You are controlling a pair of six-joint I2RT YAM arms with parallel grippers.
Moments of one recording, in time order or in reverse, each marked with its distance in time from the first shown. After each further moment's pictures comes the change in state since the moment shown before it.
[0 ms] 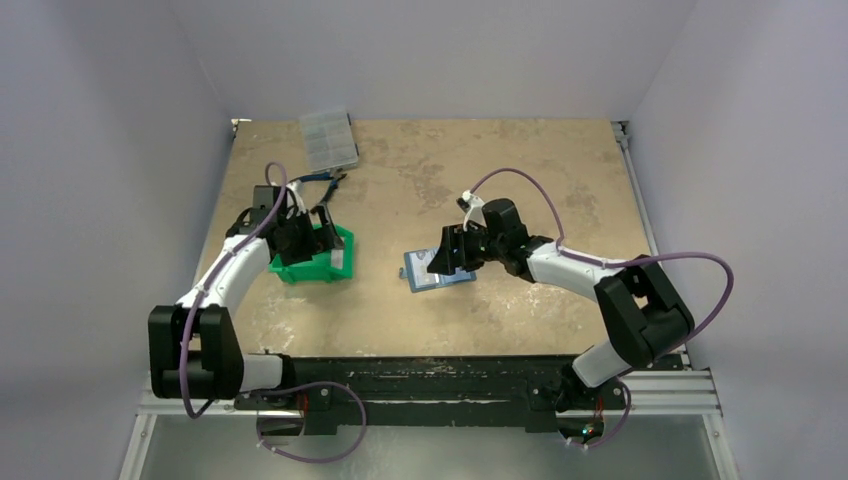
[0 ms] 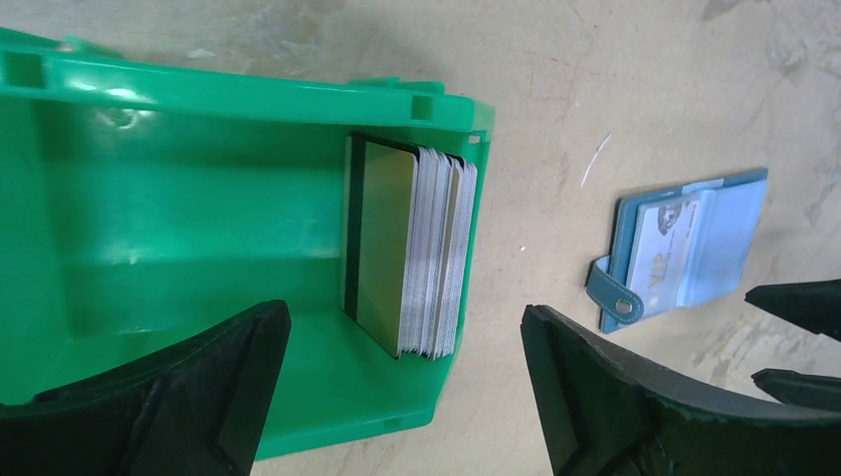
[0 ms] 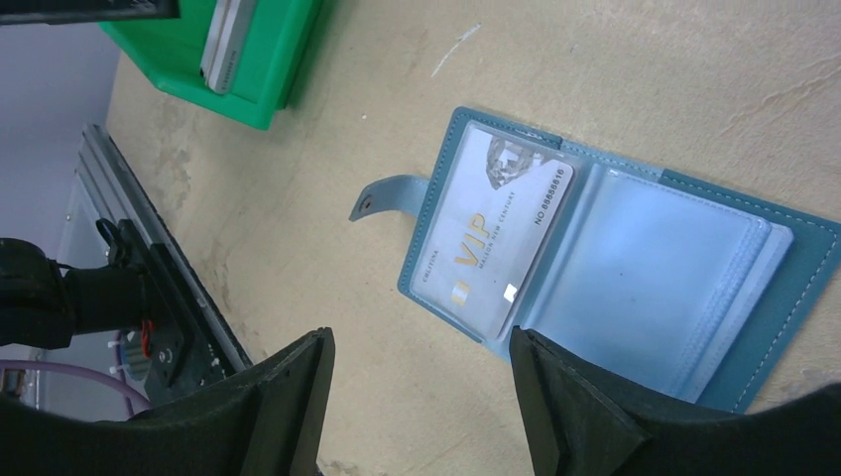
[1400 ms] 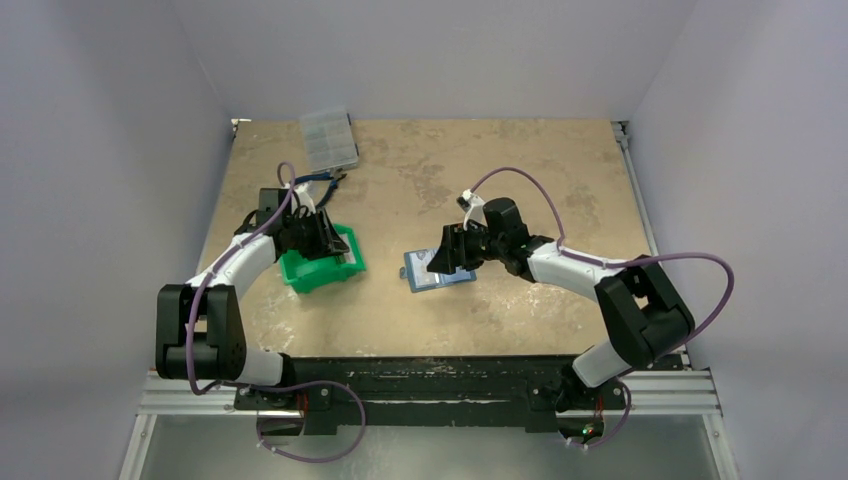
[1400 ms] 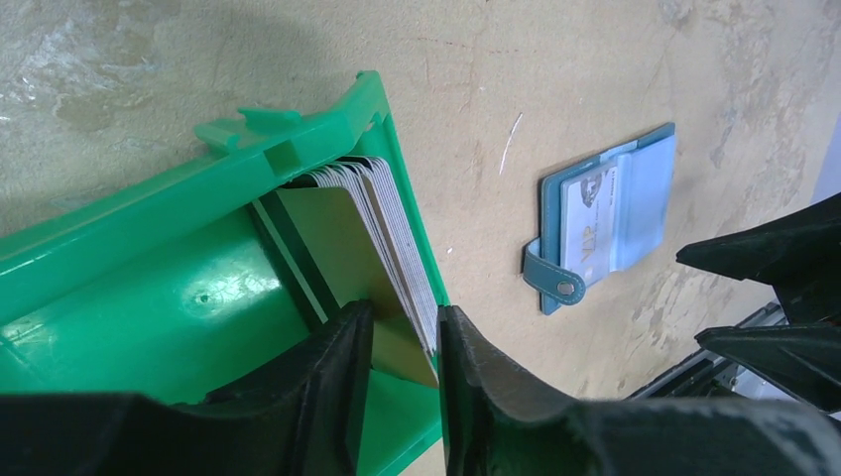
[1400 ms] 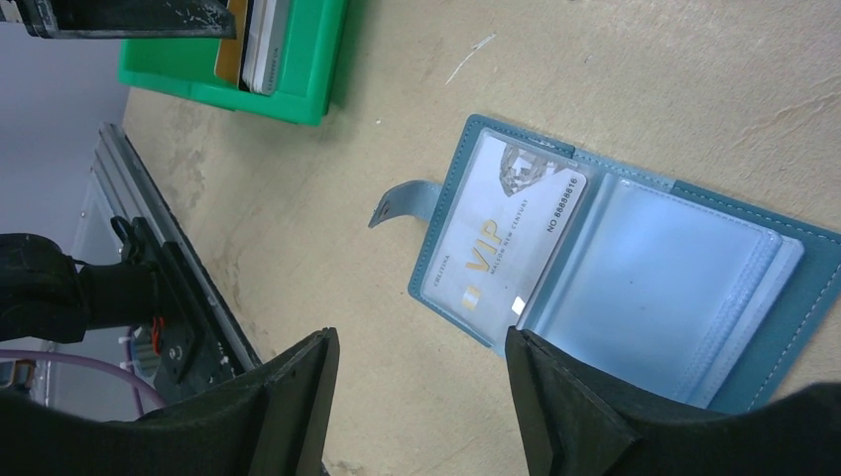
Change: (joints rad) left arm 0.000 0.114 -0.053 0.180 0.251 0.002; right arm -0.004 -0.013 -0.001 0.018 -0.021 0.001
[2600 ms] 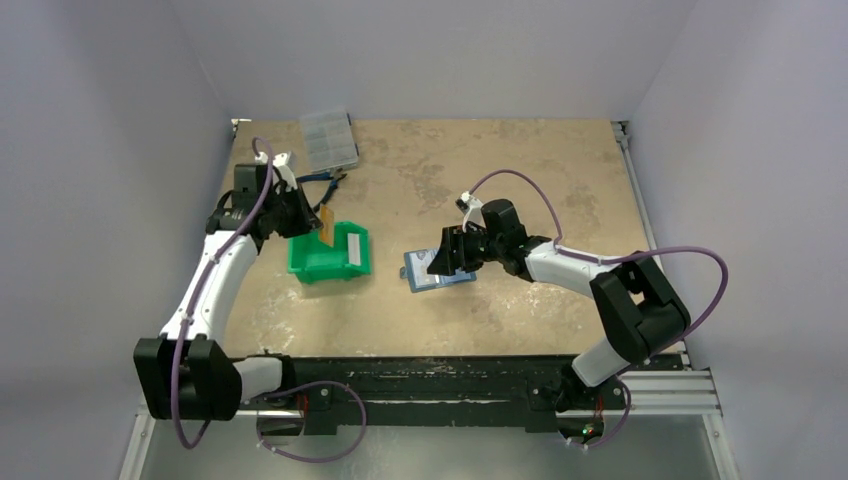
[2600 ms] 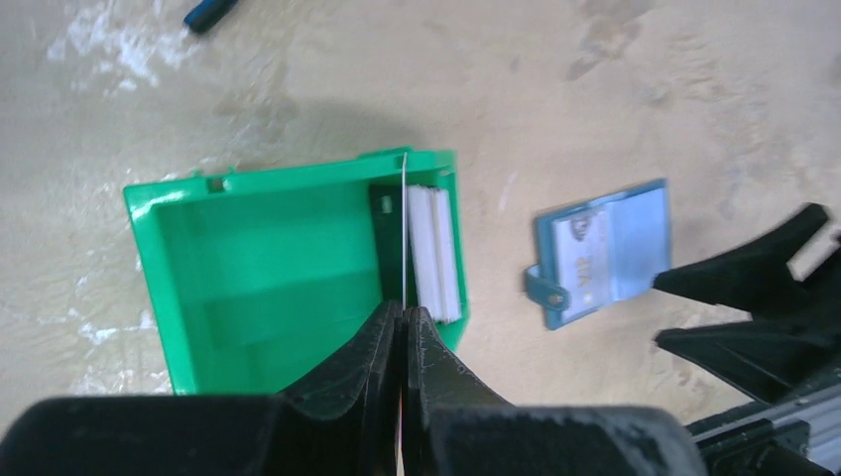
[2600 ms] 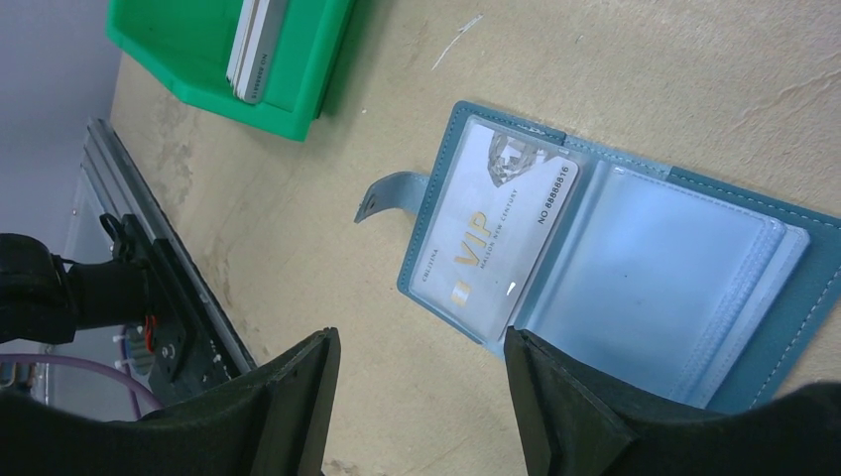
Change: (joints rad) left arm 0.000 -0.160 0.225 -0.290 -0.214 0.082; right arm 0.000 0.030 0.000 -0.001 -0.004 0.002
